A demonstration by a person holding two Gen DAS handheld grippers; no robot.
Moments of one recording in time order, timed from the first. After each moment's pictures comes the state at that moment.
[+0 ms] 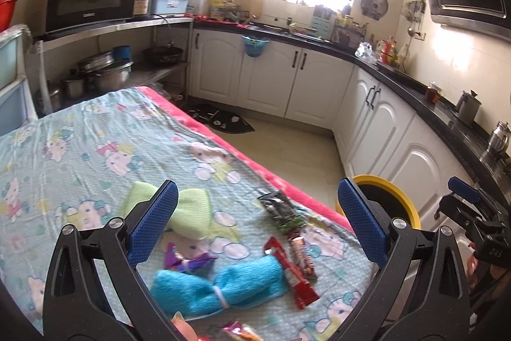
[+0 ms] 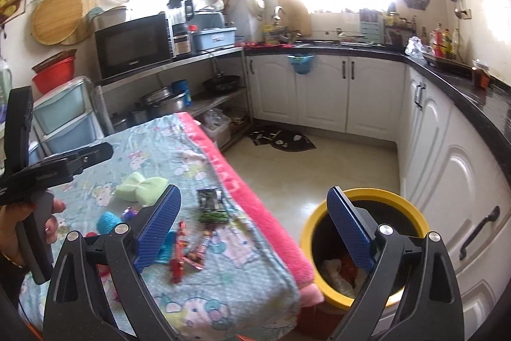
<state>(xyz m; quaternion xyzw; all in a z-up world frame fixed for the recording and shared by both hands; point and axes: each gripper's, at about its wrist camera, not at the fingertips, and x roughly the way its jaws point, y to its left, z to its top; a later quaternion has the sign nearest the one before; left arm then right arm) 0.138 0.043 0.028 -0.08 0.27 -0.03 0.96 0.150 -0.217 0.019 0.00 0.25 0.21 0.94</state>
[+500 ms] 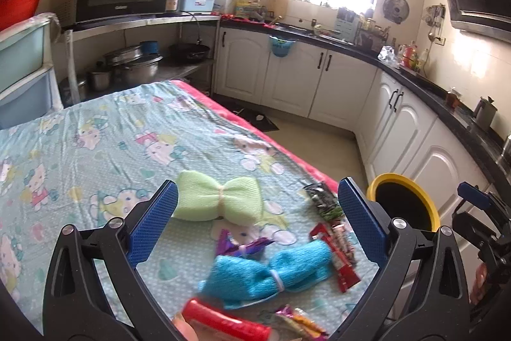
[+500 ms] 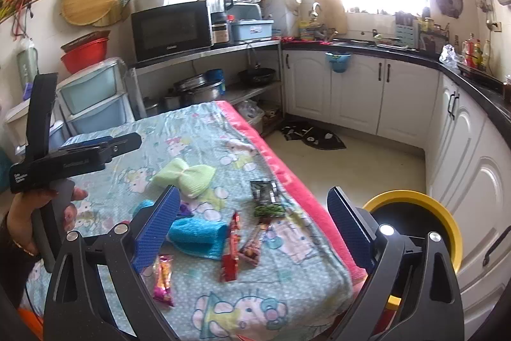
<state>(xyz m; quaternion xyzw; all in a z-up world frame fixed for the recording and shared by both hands) 0.115 0.093 0.018 -0.09 0.28 0.02 0.96 0.128 -0.155 0.015 -0.03 0.26 0.28 0.93</state>
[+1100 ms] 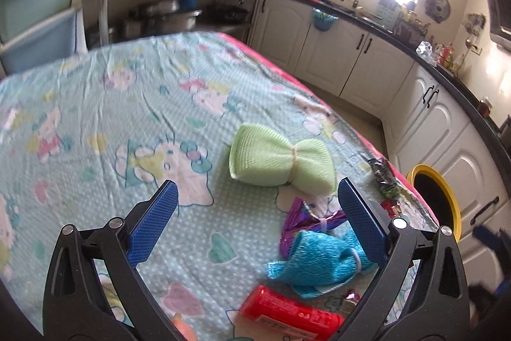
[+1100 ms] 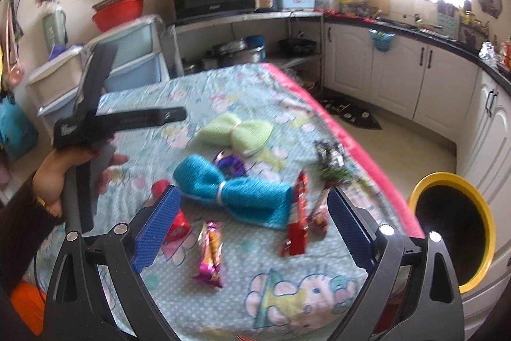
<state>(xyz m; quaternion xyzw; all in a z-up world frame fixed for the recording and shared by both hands) 0.125 0.168 -0.043 -0.15 0.35 0.07 0.92 0.100 -0.093 -0.027 -0.07 0.31 0.35 0.88</state>
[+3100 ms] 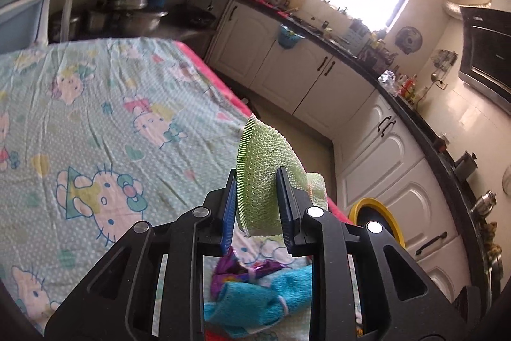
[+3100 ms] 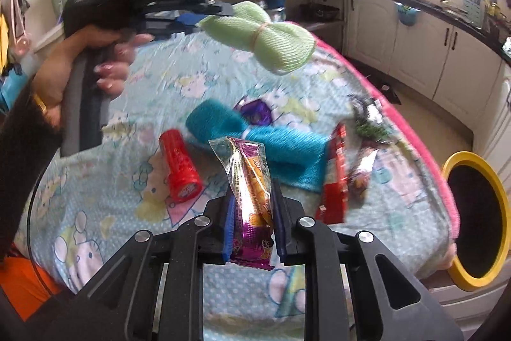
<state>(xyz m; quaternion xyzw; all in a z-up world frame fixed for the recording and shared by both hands) 0.157 0.157 0.004 -0.23 0.30 -0.02 0.93 0.098 -0.073 -0.063 -0.11 0.37 0.38 0.84</state>
